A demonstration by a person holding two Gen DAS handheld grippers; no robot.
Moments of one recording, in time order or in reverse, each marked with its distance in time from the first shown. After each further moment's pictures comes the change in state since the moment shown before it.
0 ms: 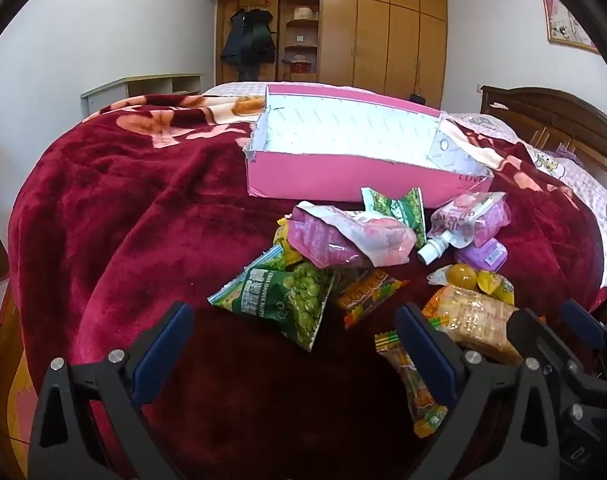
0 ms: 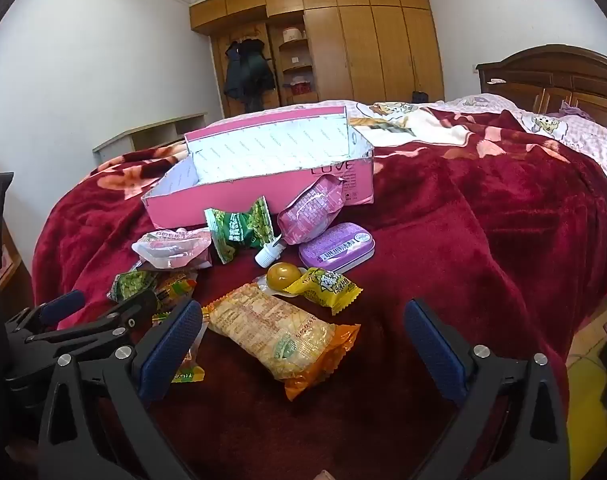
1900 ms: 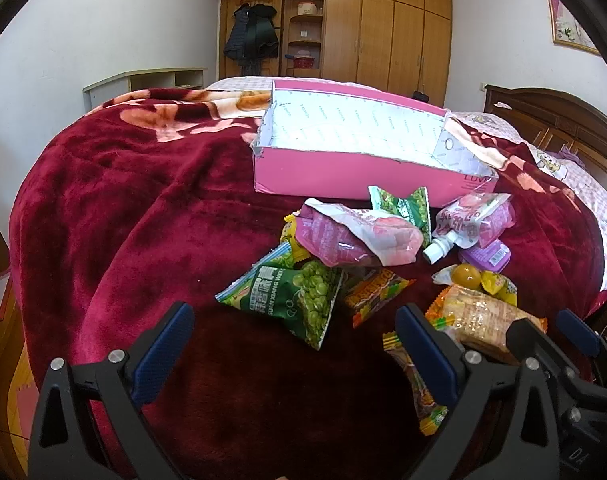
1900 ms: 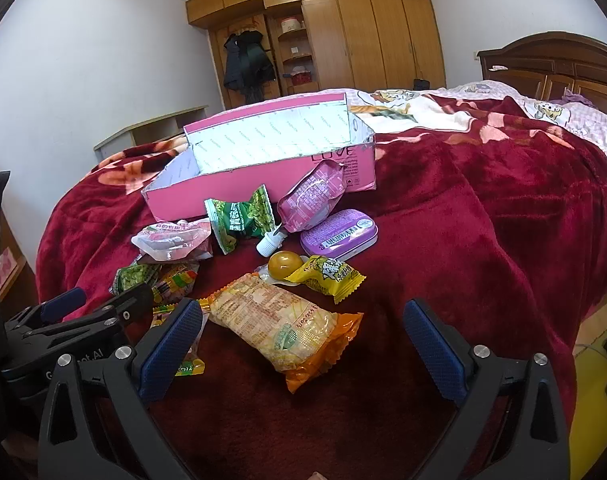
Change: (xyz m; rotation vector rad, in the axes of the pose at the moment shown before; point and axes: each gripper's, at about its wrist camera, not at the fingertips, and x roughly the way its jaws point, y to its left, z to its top) left arm 0.005 0.005 -0.001 -0.011 0.017 0.000; right arm 0.003 0.002 -0.005 0.020 0.035 0.009
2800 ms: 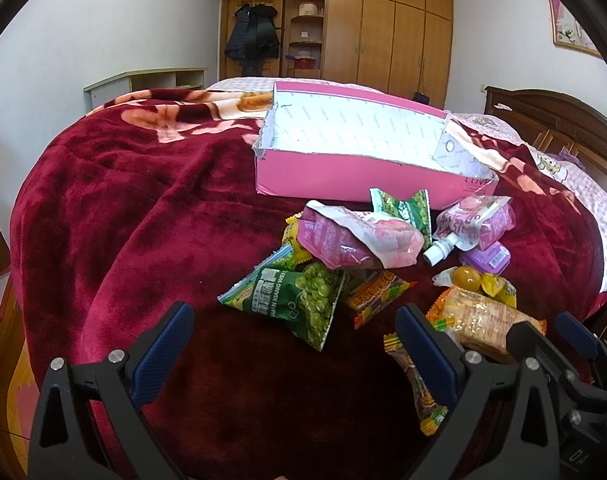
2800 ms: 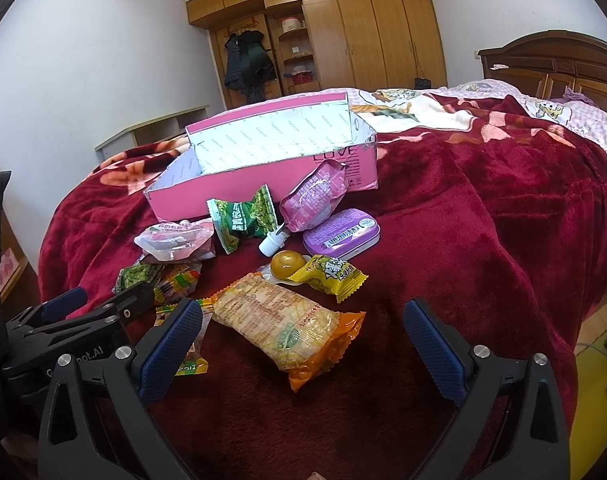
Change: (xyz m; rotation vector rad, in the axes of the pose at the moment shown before) left arm -0.001 0.003 0.001 -0.006 -0.001 -0.001; right arm 0.000 0.000 0.000 0.003 0.003 0.005
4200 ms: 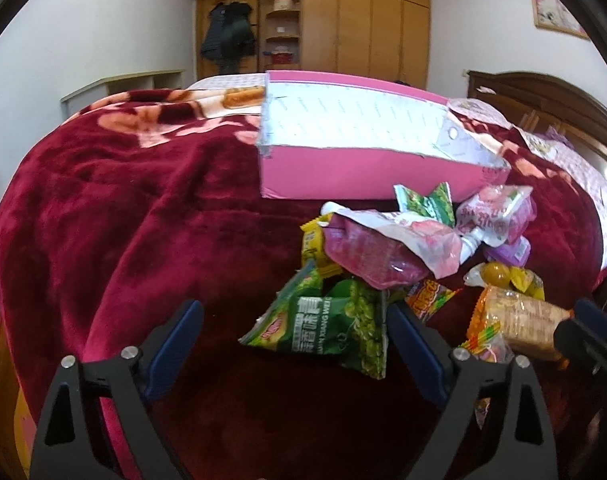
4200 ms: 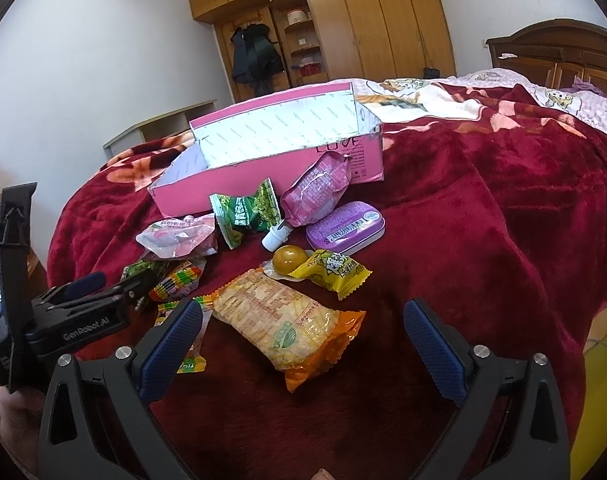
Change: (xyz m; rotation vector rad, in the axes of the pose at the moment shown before) left arm 0.030 0.021 0.012 0.089 0.023 -0.050; right arm 0.005 -0.009 0.006 0.015 0.038 0.051
